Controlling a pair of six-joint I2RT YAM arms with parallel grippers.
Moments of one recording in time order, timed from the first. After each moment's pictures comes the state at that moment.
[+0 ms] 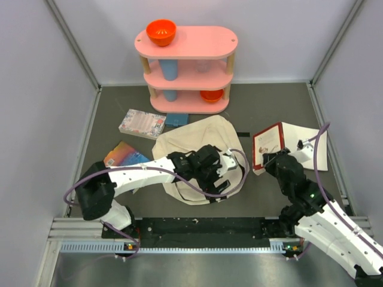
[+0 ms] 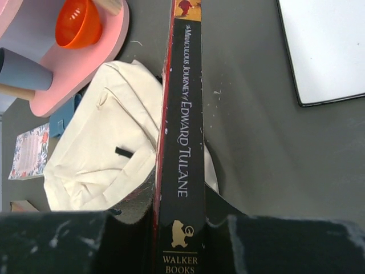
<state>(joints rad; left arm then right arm) -1.06 1.51 1.05 -0.45 0.20 0.02 0.65 0.50 0.51 -0.50 0.61 0.97</state>
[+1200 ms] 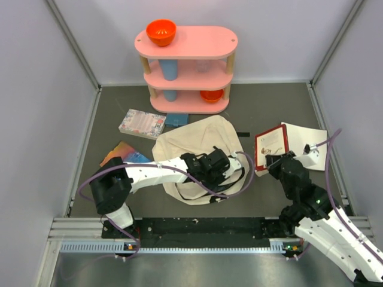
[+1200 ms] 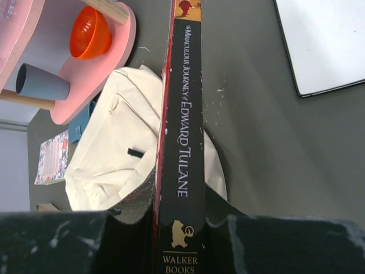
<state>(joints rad) -1.12 1.67 1.13 -0.50 0.05 -0.03 0.64 0.41 0.51 -0.57 0.61 1.05</state>
